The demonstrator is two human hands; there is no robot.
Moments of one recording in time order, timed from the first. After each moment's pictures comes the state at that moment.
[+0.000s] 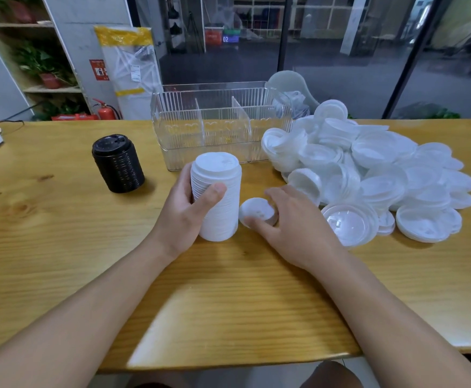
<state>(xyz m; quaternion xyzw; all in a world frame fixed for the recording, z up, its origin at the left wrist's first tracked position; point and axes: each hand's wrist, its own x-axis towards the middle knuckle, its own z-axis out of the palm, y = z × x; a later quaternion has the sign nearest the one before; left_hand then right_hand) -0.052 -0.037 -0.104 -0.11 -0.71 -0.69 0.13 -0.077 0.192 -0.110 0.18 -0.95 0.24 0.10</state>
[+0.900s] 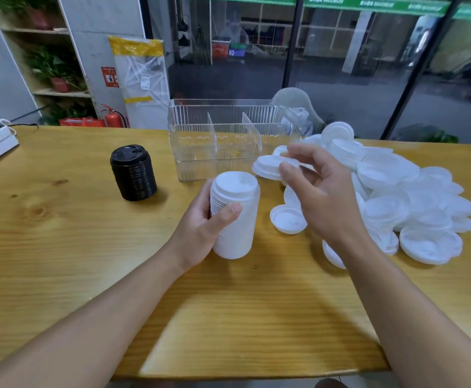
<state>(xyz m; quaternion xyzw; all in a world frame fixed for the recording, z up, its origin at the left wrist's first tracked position) -0.047 -0.041 -0.101 -0.14 -0.70 -0.70 0.07 -0.081 0.186 -0.038 0.19 -0.76 0.59 0.18</state>
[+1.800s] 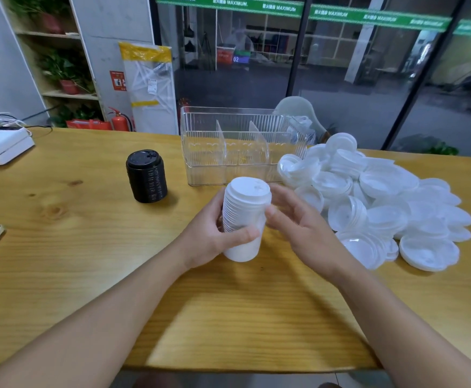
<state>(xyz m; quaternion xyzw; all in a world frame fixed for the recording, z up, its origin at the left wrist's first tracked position) -0.042 -0.056 -0.097 -0.16 -0.75 -0.64 0.03 -0.059 0.173 -0.064 0.25 -0.78 0.57 -0.04</state>
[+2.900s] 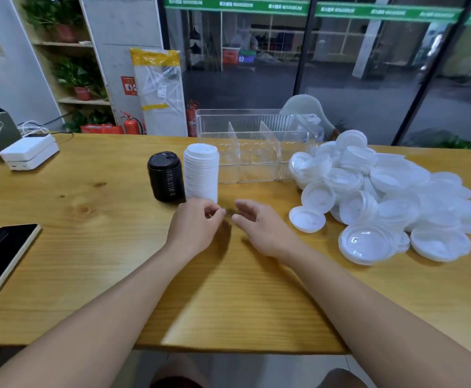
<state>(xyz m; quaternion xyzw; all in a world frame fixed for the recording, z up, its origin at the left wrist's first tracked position) -0.051 -0.108 -0.115 0.05 -0.91 -0.36 0.20 -0.076 0.082 -0.094 0.21 -0.85 0.47 -0.08</state>
